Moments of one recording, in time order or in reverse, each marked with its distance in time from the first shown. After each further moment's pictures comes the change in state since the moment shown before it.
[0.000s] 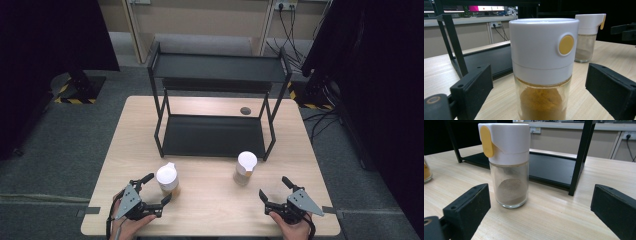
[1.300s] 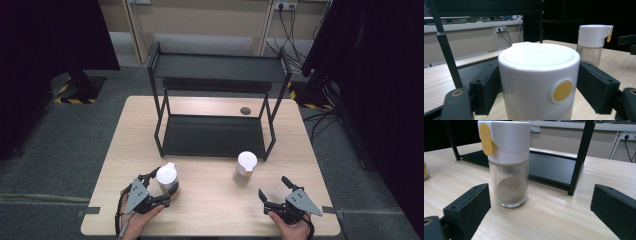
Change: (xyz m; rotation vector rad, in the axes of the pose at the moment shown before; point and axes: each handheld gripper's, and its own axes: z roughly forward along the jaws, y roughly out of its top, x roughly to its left) left arm -0.018 0.019 0.023 -0.017 0.054 0.016; right arm 0.003 0.002 0.002 0.012 -0.008 -0.012
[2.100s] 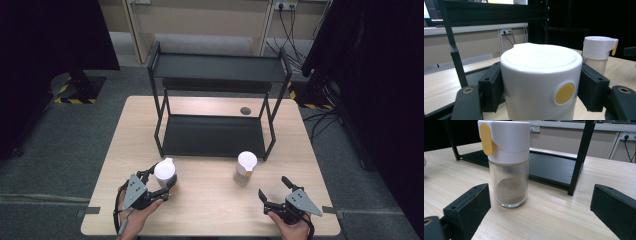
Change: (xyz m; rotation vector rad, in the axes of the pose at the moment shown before) left arm -0.005 0.024 0.000 -0.016 0.043 -0.013; right arm 0.000 0.000 0.000 0.001 -0.001 -0.001
